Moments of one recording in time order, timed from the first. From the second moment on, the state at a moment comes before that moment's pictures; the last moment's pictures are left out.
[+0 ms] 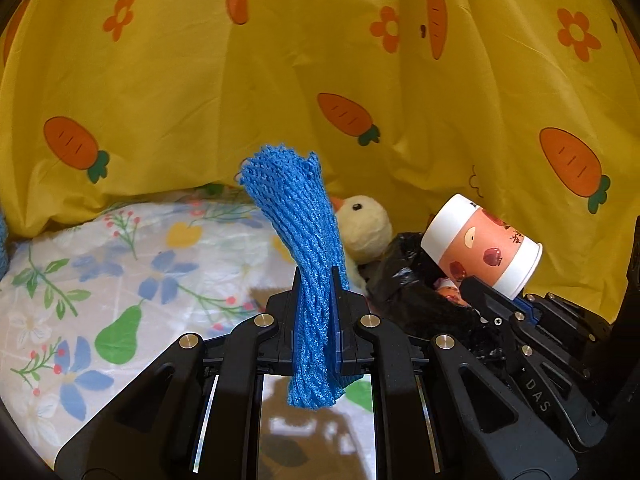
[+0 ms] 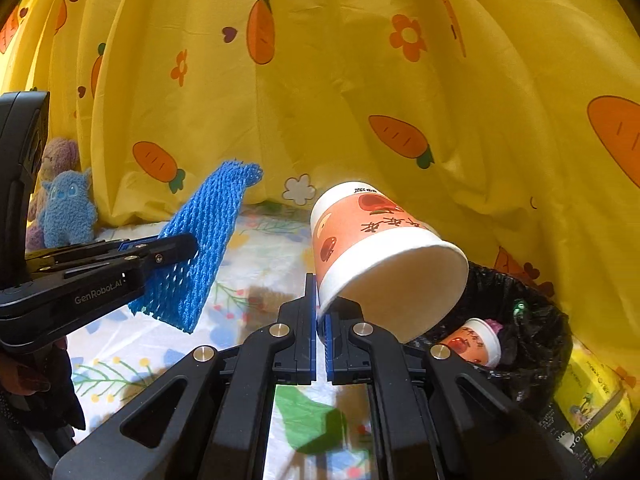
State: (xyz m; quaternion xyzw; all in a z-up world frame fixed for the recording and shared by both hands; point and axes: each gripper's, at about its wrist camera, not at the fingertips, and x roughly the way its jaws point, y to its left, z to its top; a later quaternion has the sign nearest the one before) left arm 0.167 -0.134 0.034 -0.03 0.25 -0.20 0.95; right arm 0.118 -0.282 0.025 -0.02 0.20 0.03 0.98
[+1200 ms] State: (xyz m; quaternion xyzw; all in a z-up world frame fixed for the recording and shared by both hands) left arm 0.233 -0.295 0.005 0.00 0.28 -0.32 0.90; right arm 0.162 -0.405 0.023 0.05 0.23 -0.09 0.97
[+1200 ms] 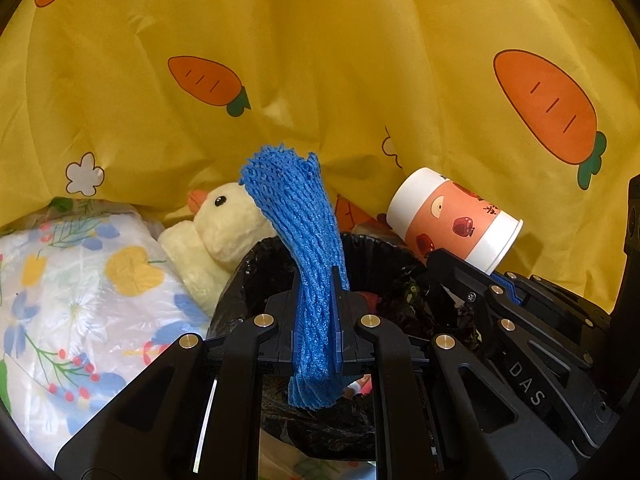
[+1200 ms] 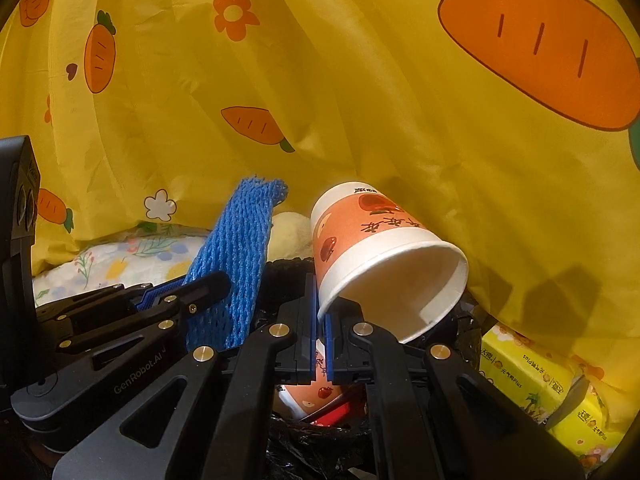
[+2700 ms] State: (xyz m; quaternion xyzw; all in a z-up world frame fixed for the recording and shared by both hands) left arm 0.201 -0.206 0.002 -0.02 0.24 -0.17 0.96; right arm 0.127 -0.390 0.031 0.06 0.20 -0.14 0.97
